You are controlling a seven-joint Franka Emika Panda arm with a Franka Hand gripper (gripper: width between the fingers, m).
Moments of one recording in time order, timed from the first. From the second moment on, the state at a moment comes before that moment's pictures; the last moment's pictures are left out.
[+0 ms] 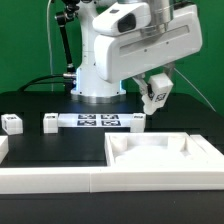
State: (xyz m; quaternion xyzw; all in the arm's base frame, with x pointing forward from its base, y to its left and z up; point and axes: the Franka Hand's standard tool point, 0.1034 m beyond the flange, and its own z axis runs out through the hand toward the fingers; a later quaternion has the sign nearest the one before) arm 0.529 0.070 0.120 -0.97 -0.21 0.05 0.12
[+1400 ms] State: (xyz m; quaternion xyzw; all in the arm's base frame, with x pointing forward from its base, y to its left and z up) arm 0.584 0.068 0.108 -0.96 -0.23 -0.12 0.09
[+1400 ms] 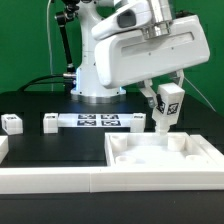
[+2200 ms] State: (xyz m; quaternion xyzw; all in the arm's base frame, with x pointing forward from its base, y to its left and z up) arm 0.609 0.103 0.107 -0.96 -0.21 -0.13 0.10
